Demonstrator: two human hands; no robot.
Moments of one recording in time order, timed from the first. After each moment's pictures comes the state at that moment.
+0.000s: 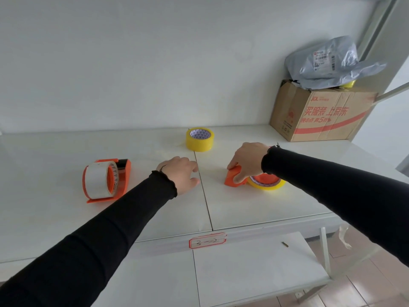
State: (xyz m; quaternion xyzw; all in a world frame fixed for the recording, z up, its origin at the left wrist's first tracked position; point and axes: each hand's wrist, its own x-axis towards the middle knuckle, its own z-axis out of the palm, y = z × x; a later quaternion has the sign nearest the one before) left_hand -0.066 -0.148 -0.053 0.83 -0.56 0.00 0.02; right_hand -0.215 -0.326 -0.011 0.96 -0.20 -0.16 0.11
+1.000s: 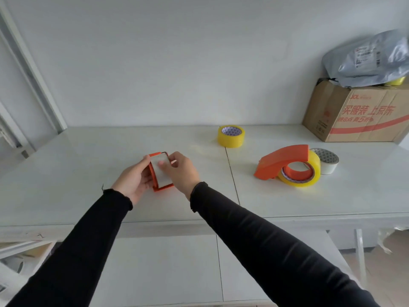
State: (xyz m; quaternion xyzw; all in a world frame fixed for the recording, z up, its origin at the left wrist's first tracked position) left_hand -0.003 0.005 -0.068 0.62 -0.12 -0.29 0.72; right_hand -0.081 -0.112 -0.079 0.77 -0.21 0.19 -0.57
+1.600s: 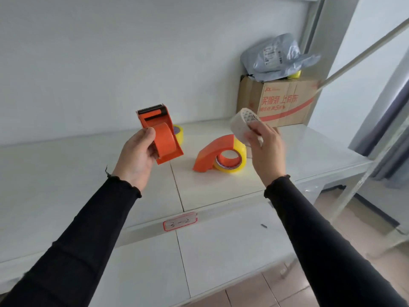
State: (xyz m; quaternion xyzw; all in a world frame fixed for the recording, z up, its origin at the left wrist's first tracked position) left_hand -0.122 -0.108 -0.010 0.49 -0.37 -0.30 0.73; right_hand -0.344 -0.278 -0.026 0.76 -0.37 0.51 -0.17
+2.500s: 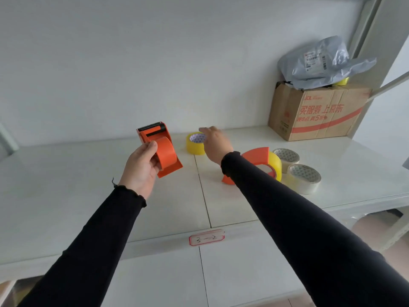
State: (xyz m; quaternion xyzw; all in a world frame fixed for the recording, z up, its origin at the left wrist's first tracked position) left_hand -0.065 -0.096 -0.022 0.50 -0.23 -0.27 0.79; right_hand -0.142 -0.305 -0.033 0.91 -0.28 0.23 -0.18
